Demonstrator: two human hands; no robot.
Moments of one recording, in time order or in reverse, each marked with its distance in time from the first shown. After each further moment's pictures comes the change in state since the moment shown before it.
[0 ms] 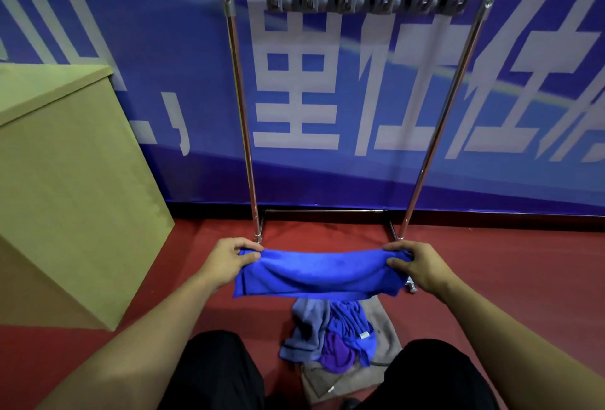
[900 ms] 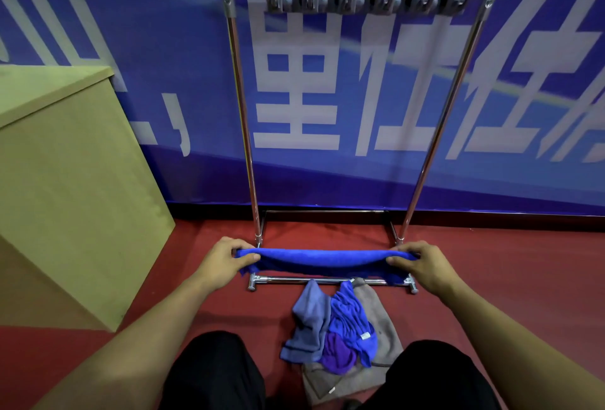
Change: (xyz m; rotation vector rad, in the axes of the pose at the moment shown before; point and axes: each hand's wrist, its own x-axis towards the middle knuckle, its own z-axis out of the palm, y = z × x) left_hand -0.003 -0.003 -0.011 0.253 0.013 0.074; right_hand -0.002 0.007 -0.002 0.036 0.076 -0.012
